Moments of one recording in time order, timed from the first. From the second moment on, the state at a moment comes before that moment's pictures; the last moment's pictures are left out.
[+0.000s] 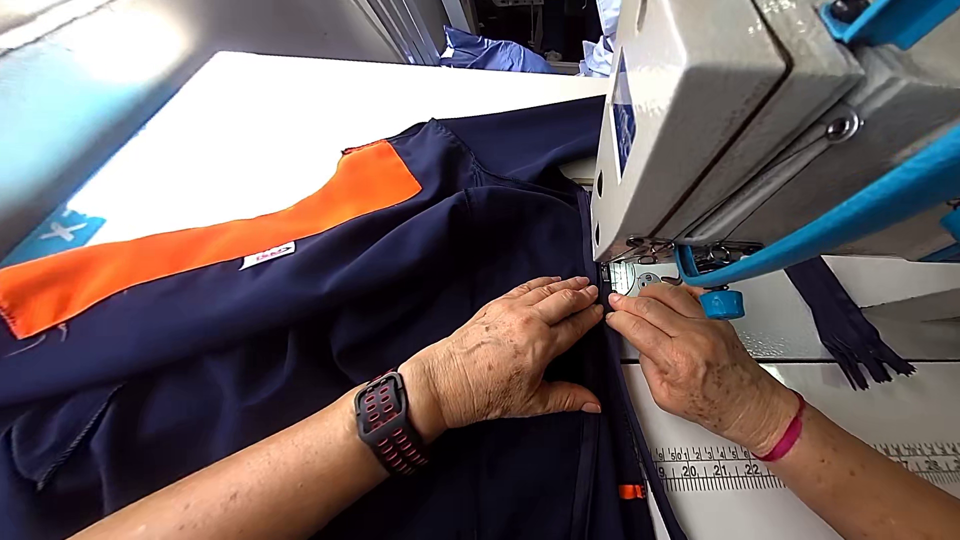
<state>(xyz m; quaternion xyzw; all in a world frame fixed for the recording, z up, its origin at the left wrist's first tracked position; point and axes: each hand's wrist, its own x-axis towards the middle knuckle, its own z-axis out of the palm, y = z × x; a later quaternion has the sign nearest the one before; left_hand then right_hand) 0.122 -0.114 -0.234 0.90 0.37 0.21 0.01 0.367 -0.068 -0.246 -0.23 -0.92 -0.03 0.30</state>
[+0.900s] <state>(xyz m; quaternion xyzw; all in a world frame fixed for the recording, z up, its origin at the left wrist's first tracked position) 0.136 -0.104 -0.234 0.88 0.42 0.23 0.01 0.367 -0.055 -0.249 -0.27 -0.92 -0.04 0.30</state>
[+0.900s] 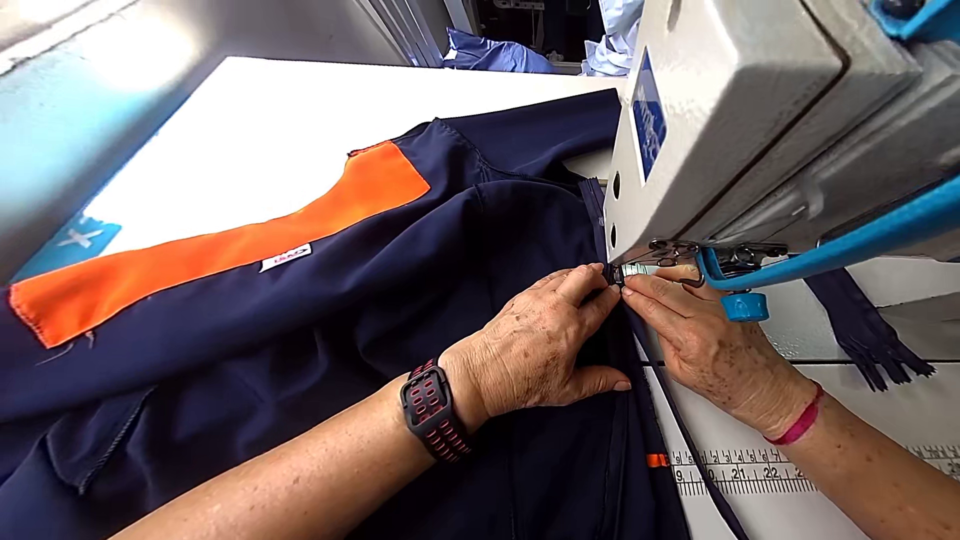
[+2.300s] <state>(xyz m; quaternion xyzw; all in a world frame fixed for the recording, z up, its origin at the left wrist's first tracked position) 0.134 -0.230 -0.196 0.86 0.45 0.25 -0.05 0.411 -0.176 -0.258 -0.15 -0.92 0.07 0.36</state>
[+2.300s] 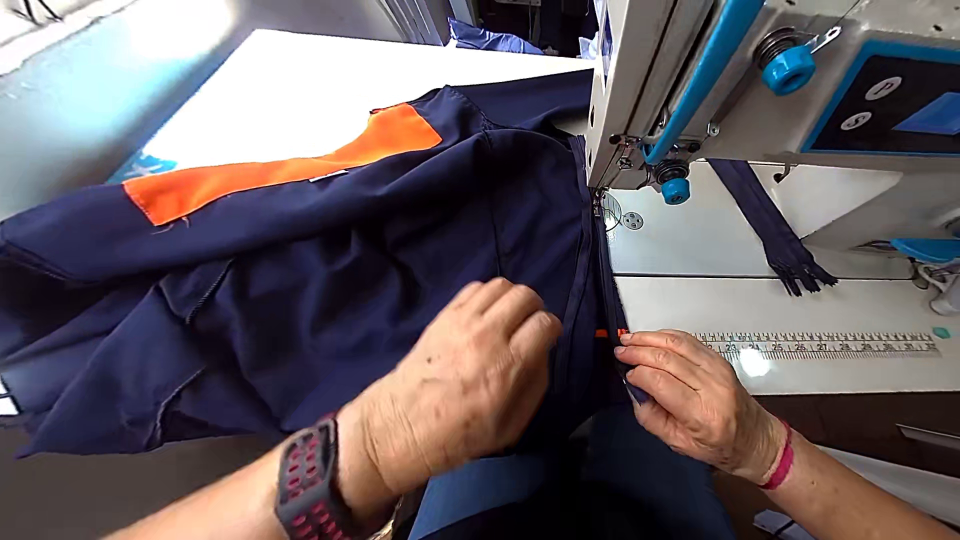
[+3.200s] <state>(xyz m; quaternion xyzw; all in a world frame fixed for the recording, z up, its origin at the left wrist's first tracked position) 0.212 -0.240 -0.262 0.81 0.43 0.39 -0.02 0.459 -0.255 -0.272 -0.35 -0.83 0.22 0.36</state>
